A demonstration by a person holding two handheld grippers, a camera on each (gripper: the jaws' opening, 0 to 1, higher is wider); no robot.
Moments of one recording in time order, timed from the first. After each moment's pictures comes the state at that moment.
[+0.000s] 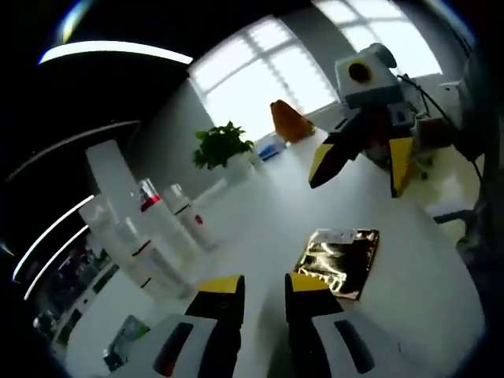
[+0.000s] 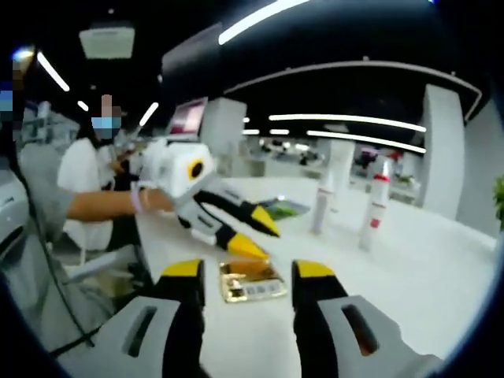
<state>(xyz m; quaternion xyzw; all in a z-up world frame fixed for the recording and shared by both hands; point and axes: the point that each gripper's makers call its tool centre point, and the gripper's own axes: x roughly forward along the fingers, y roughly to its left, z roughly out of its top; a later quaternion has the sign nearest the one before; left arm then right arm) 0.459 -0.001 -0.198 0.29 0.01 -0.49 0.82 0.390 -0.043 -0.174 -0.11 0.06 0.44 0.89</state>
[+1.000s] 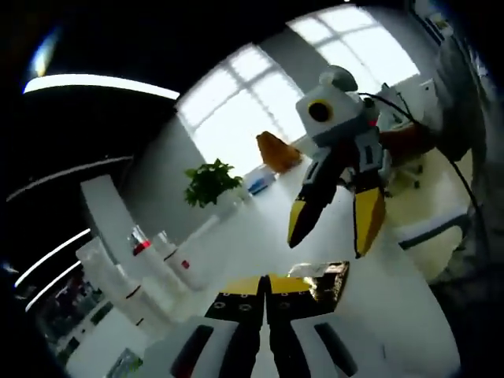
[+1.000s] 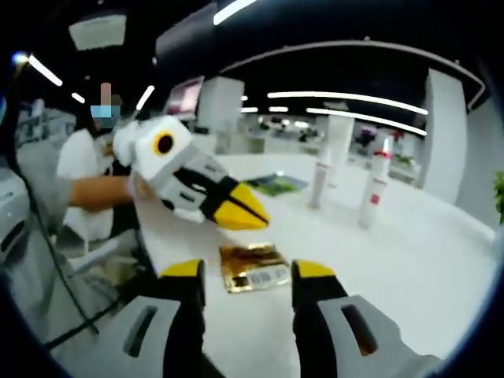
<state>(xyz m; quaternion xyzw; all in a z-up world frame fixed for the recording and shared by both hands) 0.429 -0.023 -0.185 0.24 -0.04 -0.55 0.80 0.394 -0.060 -0.188 -0.12 0.13 0.42 0.89</state>
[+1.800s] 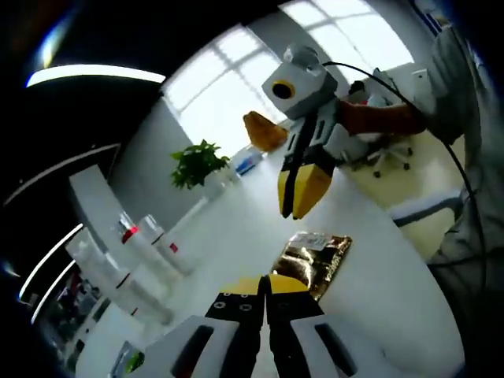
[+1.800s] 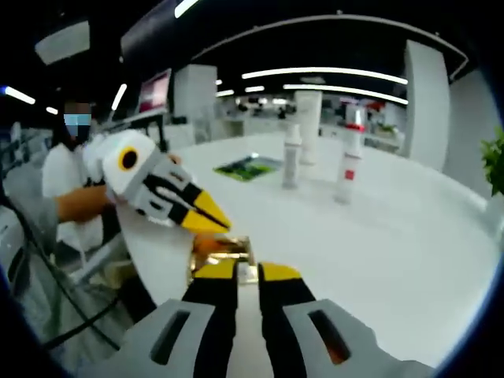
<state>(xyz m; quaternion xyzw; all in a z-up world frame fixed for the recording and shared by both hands) 0.427 -0.029 -0.188 0.28 -0.05 -0.53 0.80 0.400 -0.081 -0.188 -0.10 0.19 0.38 0.90</state>
